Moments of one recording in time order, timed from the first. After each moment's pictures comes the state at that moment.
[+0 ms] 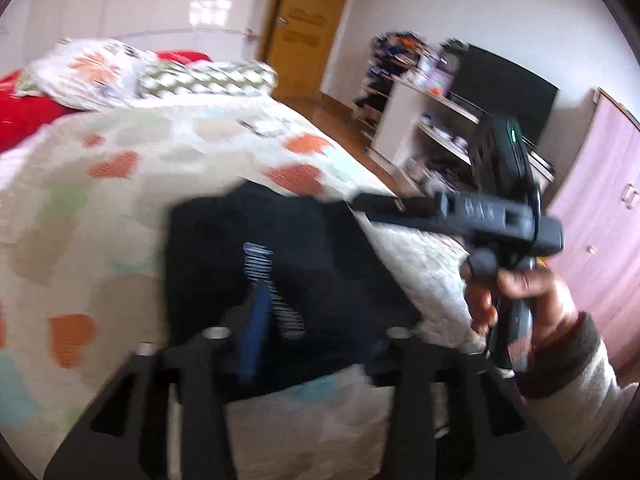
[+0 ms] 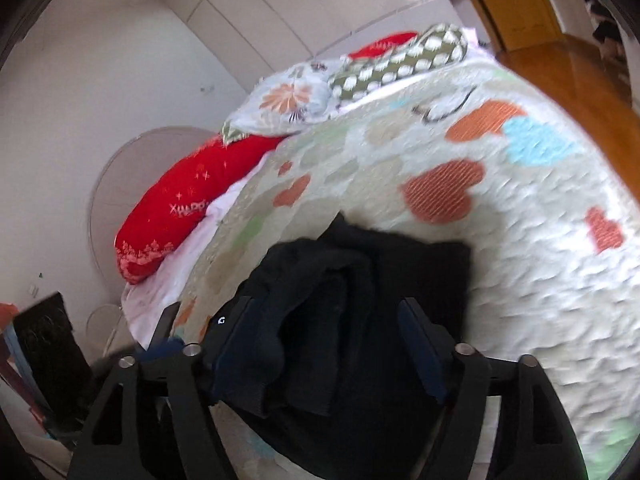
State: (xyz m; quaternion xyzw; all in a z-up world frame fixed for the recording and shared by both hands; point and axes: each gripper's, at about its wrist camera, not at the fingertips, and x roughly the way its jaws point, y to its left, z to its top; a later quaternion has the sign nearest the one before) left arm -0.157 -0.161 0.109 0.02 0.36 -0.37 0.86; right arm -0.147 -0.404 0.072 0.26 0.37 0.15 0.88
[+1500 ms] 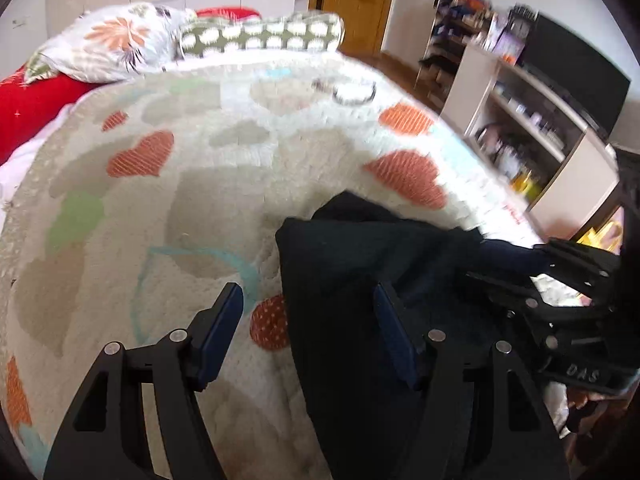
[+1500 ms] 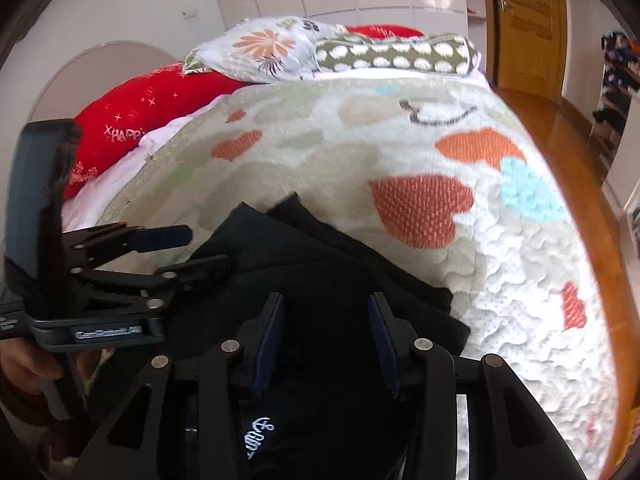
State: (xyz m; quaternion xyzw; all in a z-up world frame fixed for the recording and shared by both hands) left arm -0.040 -0.214 0.053 0.08 0.45 -0.28 0.84; right arm -0.105 -0.373 0.060 0.07 0.43 0.07 0.90
